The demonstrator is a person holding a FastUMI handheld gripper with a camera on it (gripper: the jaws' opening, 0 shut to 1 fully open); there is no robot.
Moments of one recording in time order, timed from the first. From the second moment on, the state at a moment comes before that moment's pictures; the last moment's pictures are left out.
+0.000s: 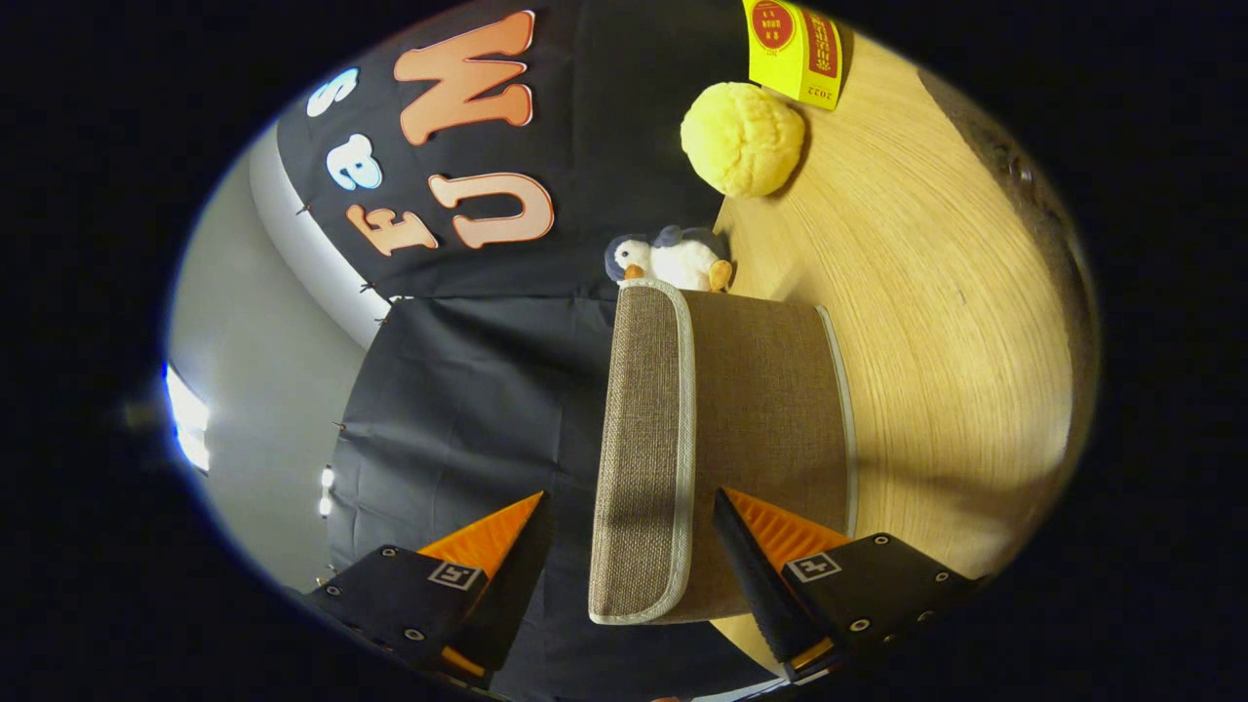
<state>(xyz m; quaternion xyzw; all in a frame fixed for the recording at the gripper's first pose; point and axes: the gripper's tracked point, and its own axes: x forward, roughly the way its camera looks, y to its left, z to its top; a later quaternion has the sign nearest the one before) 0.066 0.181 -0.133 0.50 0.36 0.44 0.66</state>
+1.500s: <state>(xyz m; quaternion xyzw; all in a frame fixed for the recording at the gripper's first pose) 0.070 0.186 -0.130 0.49 0.37 0.45 0.65</state>
